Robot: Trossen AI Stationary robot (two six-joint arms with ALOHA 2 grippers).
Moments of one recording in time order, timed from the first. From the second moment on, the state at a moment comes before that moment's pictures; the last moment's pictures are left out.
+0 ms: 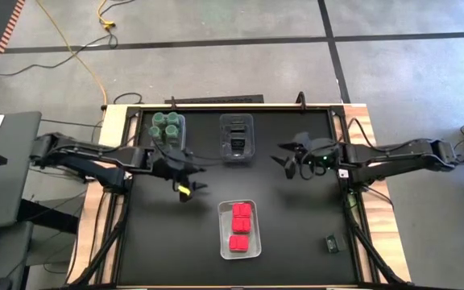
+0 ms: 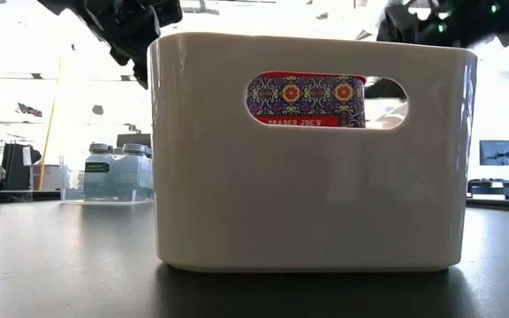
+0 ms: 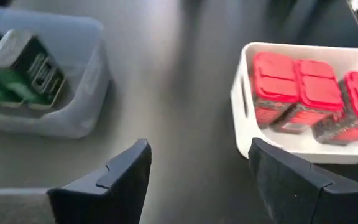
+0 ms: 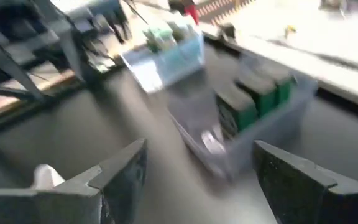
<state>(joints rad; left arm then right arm) -0.06 1.16 0.82 -0.28 -0.10 -0.15 -0.05 0.90 0.53 0.00 0.32 0.40</state>
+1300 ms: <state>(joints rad) -0.08 0.92 0.37 0.27 0.29 -0.14 0.29 1.46 1.32 -1.34 0.20 1.33</state>
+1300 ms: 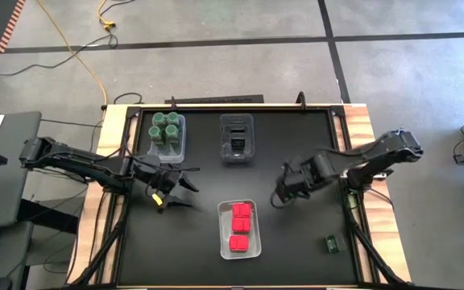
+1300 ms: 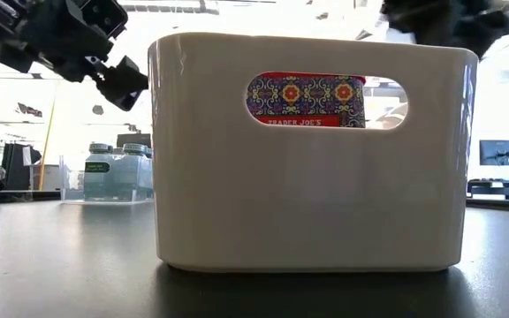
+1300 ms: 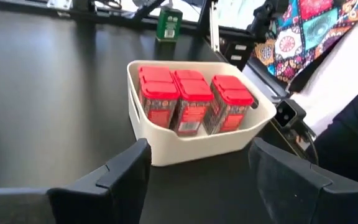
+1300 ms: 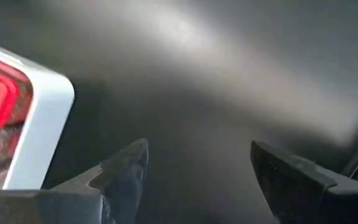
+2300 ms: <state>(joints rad) -0.16 0.92 0.37 0.26 0.29 -0.19 0.95 1.35 1.08 -1.29 -0.08 2.24</state>
